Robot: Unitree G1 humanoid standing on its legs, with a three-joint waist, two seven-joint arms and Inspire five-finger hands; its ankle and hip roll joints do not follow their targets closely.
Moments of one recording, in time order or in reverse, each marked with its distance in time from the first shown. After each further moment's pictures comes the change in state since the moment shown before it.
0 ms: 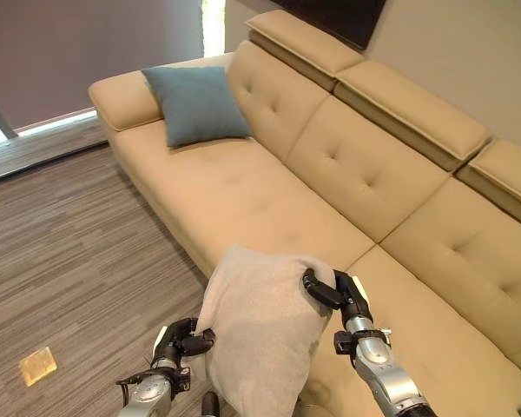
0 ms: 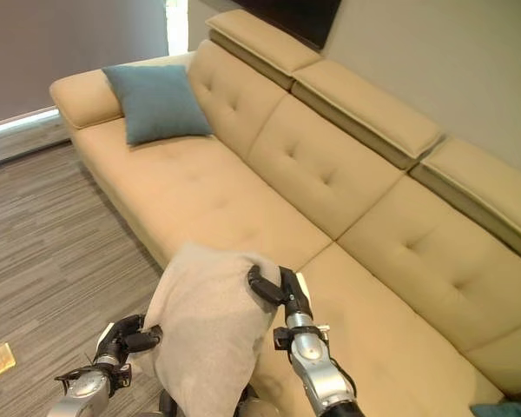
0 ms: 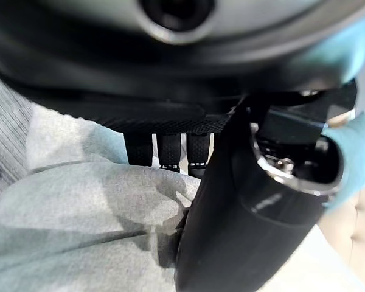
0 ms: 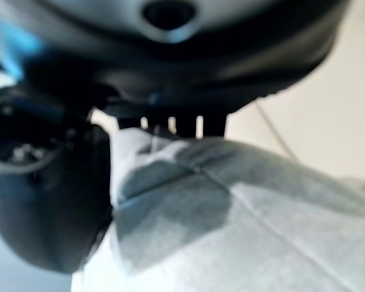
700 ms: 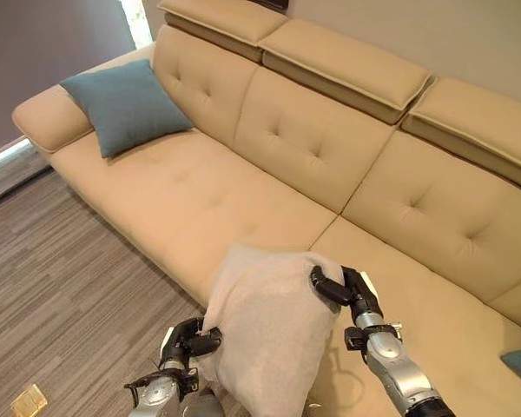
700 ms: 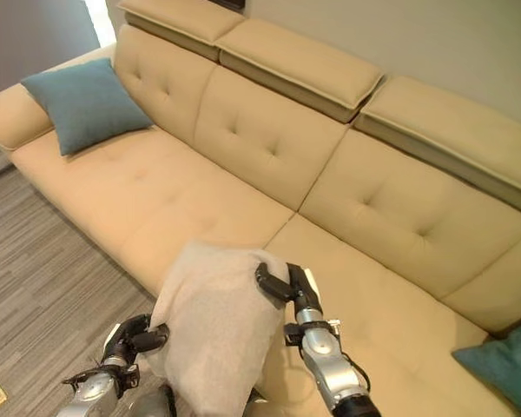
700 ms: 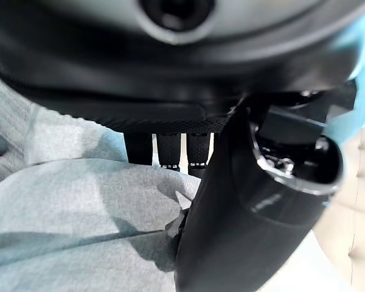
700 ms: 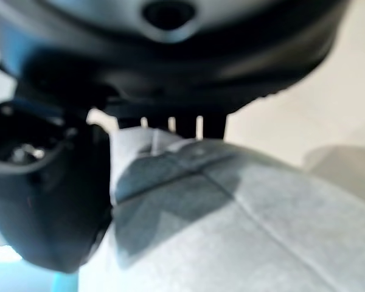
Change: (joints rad) left arm 0.000 -0.049 -0.005 -0.028 0.017 0.005 0.001; right arm 0.001 -0.085 -0.013 -0.007 0.038 0.004 0.016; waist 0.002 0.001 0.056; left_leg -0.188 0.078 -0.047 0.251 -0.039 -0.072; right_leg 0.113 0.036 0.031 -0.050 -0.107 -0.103
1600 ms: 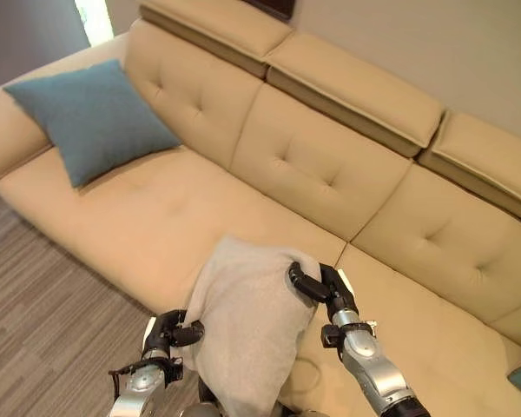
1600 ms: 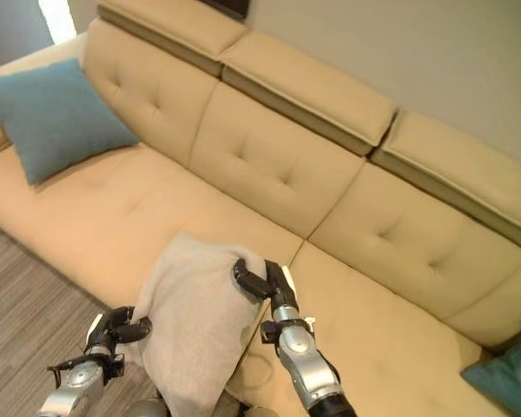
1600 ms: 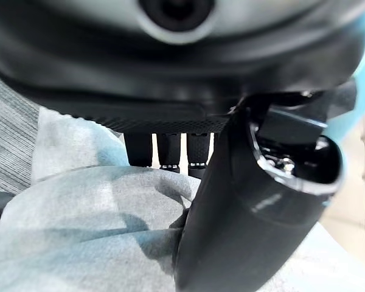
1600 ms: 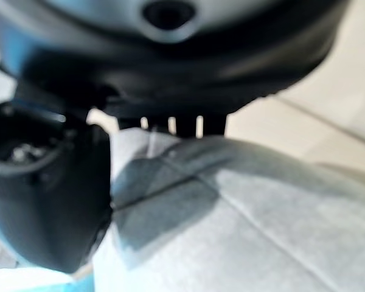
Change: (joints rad) left arm -0.054 0.056 0.011 0.064 0.048 0.009 0.060; right arm -0.001 0.106 0.041 -0.030 -0.015 0.011 -0.010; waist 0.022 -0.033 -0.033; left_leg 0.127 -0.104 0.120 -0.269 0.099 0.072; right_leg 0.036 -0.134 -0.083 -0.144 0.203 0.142
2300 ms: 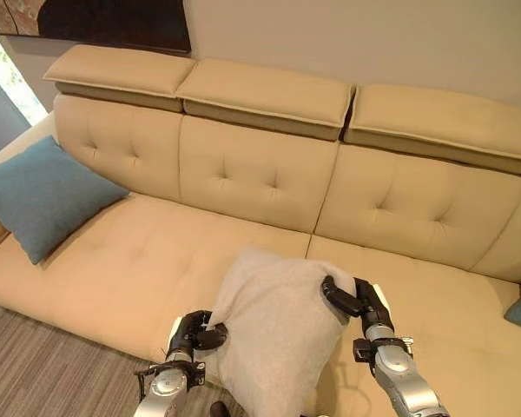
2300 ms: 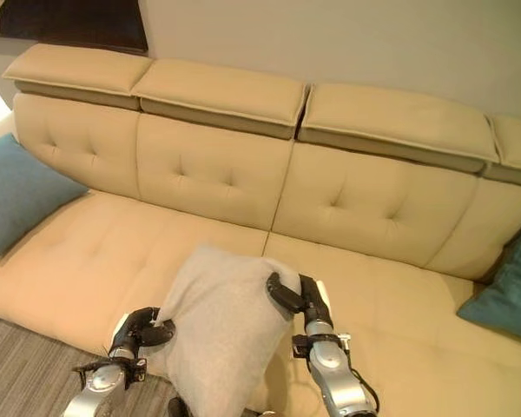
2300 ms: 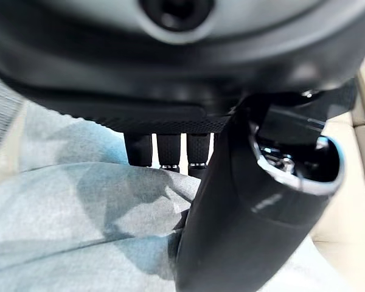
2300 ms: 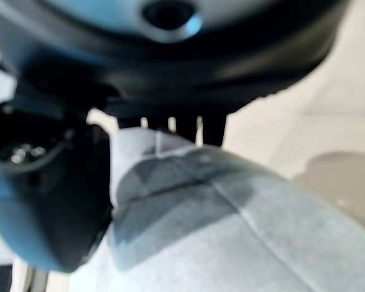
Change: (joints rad) left arm -0.018 -0.080 -0.013 -0.042 0.111 0.000 -0.021; right arm 0.088 -0.080 -0.130 0.011 -0.042 -0.001 -0.001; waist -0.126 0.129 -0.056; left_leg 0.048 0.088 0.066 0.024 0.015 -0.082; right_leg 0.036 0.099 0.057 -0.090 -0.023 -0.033
